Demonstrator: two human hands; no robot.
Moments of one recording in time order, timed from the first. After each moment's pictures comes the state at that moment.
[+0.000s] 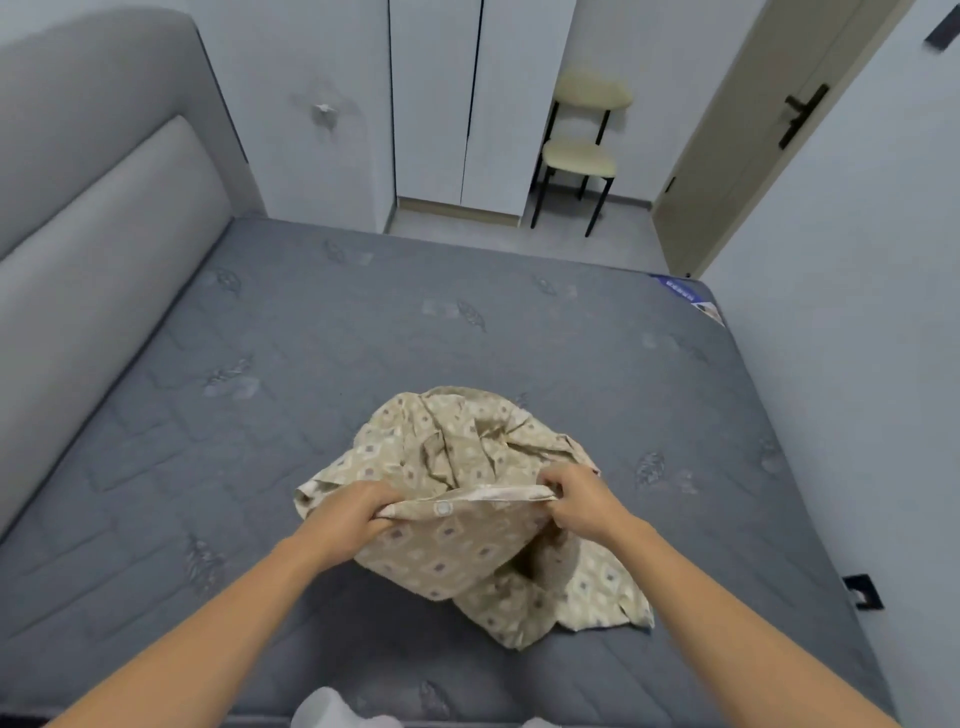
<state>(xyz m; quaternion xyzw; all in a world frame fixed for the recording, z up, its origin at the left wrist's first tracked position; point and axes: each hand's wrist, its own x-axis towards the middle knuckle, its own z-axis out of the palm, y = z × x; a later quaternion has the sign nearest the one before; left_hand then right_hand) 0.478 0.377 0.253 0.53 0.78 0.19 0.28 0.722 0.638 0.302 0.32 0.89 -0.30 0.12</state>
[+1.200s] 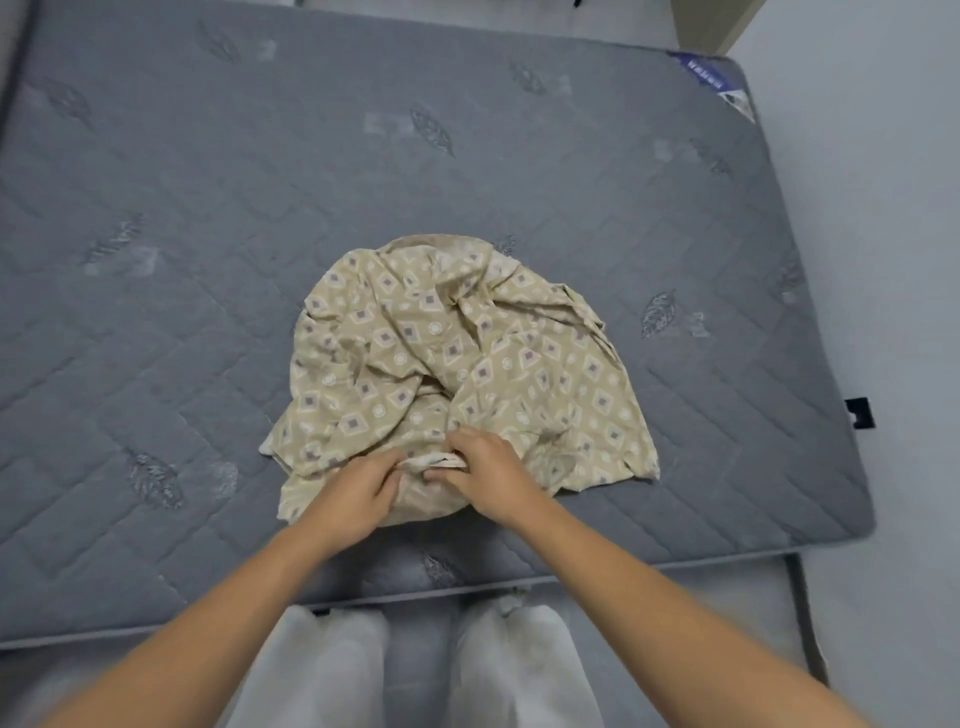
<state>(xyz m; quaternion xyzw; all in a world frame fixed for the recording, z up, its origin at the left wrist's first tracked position) 0.533 0.376 0.107 0.48 0.76 0.20 0.39 0.696 0.534 0.115 0.28 0.86 -0.42 0.06</state>
